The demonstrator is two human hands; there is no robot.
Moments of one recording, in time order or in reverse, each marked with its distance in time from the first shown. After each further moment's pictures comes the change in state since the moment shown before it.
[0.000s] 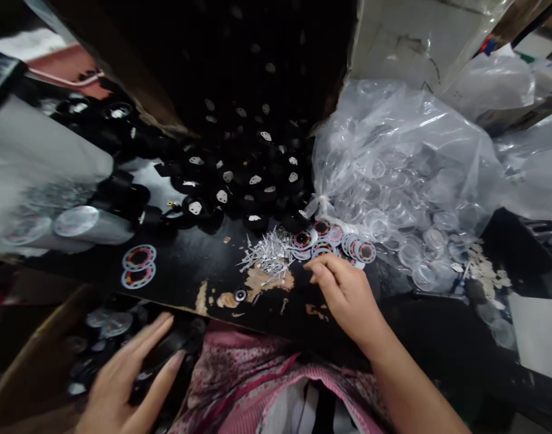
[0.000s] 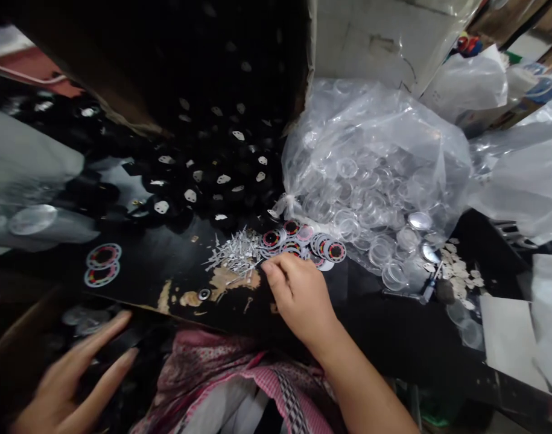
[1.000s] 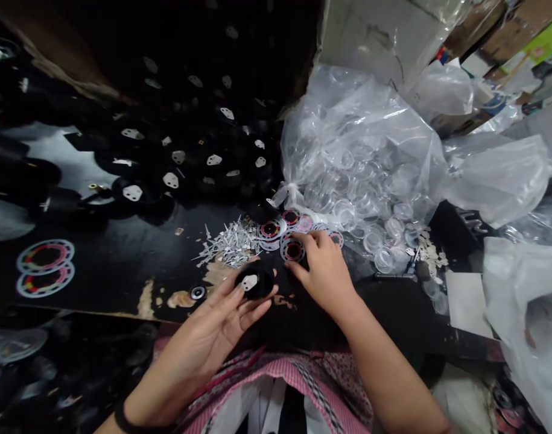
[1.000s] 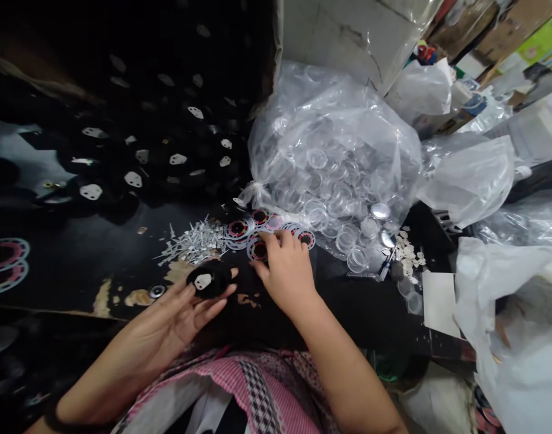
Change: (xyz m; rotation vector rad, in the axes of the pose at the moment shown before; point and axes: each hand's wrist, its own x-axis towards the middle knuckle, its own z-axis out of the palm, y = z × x) left_hand 0.019 0.074 0.104 -1.118 -0.572 -0.647; right_hand 0.004 0.033 -0.020 -0.503 0.027 0.132
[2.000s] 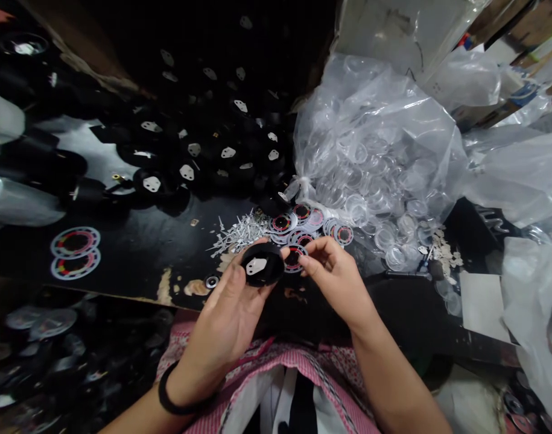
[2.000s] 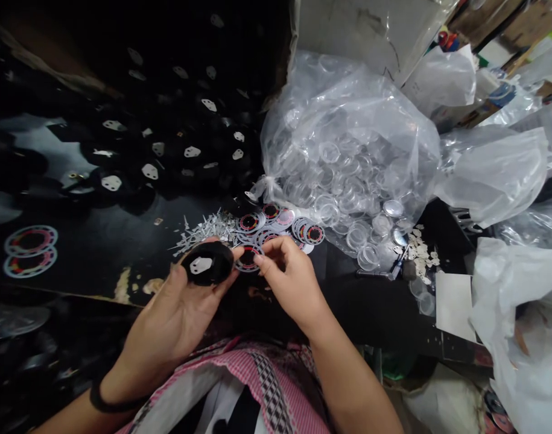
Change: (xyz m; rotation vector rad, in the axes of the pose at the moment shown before) left_hand -0.002 0.000 0.031 -0.031 -0.049 0.402; right_hand -0.016 -0.011 0.003 0.861 -0.003 0.156
